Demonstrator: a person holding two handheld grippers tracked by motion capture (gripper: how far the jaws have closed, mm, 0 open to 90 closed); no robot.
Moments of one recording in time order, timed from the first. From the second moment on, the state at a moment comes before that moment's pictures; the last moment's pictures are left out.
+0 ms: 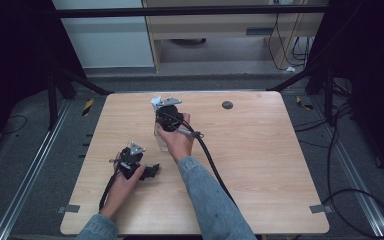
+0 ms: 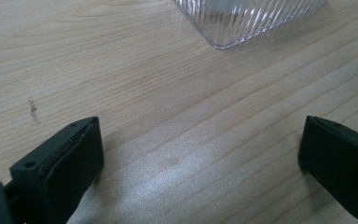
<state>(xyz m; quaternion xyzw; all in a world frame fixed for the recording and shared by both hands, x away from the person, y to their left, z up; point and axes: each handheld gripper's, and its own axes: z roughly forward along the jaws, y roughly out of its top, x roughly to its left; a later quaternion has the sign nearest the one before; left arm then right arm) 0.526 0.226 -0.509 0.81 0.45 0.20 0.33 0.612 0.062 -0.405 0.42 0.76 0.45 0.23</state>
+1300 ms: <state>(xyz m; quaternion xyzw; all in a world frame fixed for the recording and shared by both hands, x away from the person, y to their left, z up) 0.526 0.226 -0.509 0.81 0.45 0.20 0.33 0.608 0.055 -0.399 0.41 0.76 0.45 0.23</state>
